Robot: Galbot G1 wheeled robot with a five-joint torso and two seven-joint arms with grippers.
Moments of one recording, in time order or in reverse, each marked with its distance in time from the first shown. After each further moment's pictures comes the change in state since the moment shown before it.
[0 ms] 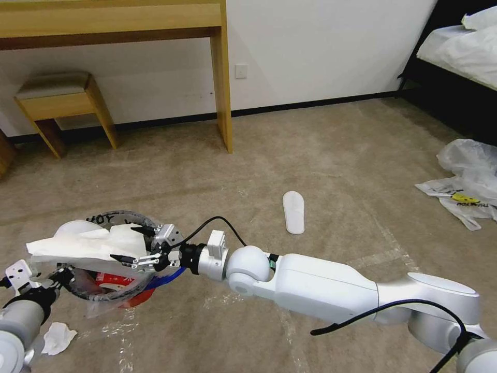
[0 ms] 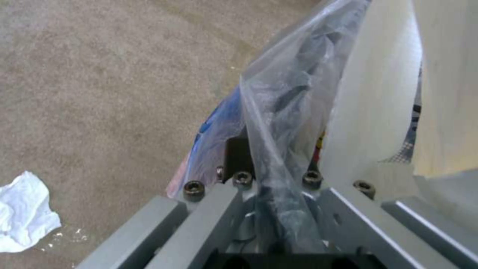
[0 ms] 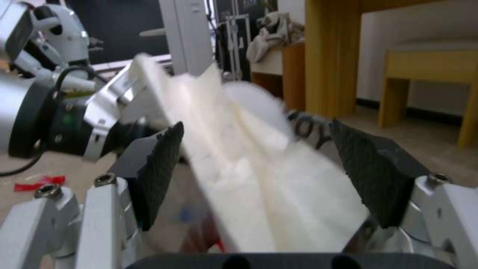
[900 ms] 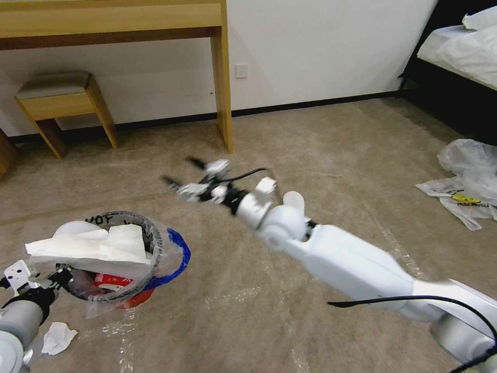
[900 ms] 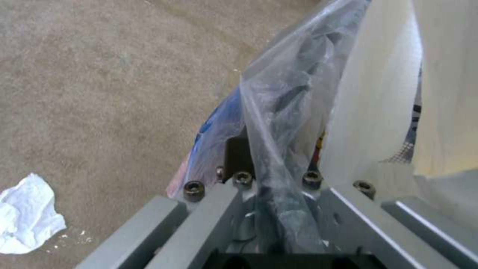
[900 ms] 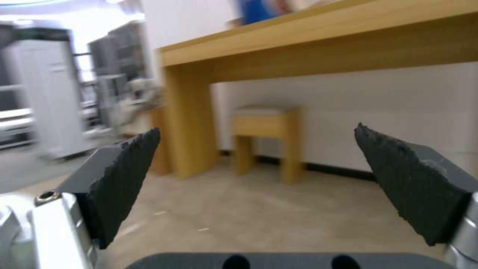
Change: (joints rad) left arm 0.002 0.003 -0.009 0.001 -0.001 0.000 0.001; right arm -0.105 -0.167 0.417 0.015 -0.007 -0.009 0.043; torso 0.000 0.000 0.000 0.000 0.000
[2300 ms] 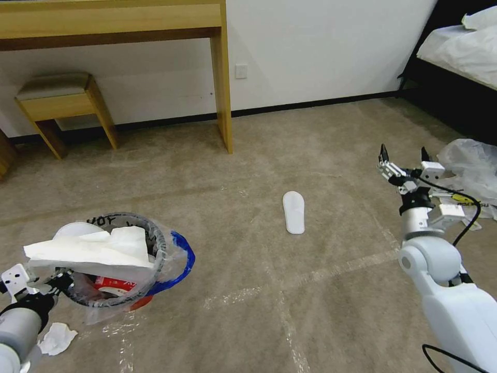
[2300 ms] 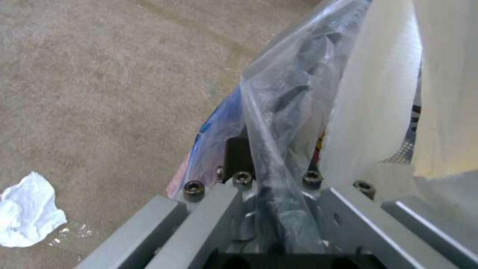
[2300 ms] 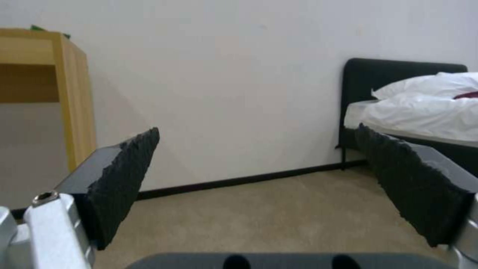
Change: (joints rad) left arm 0.060 -0.029 -0.002 -0.079 0.019 0.000 0.016; right arm -0.757 -0.077 0.984 0.166 -0.382 0.039 0.325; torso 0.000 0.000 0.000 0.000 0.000
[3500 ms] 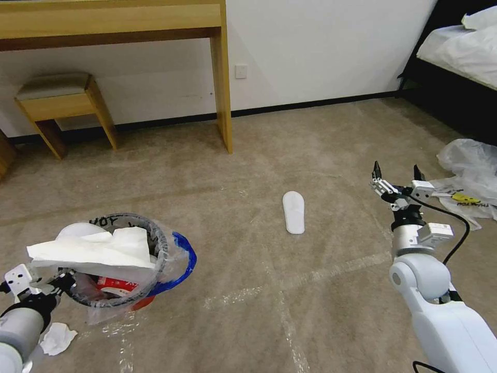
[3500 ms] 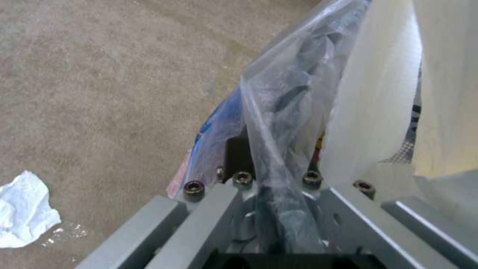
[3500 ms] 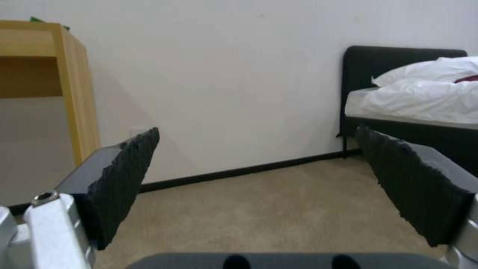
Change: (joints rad) left arm -0.010 0.002 0.003 0.018 -0.004 0.000 0.009; right arm -0.026 0.074 -0.006 0.000 -0.043 0.004 -0.005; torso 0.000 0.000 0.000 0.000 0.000
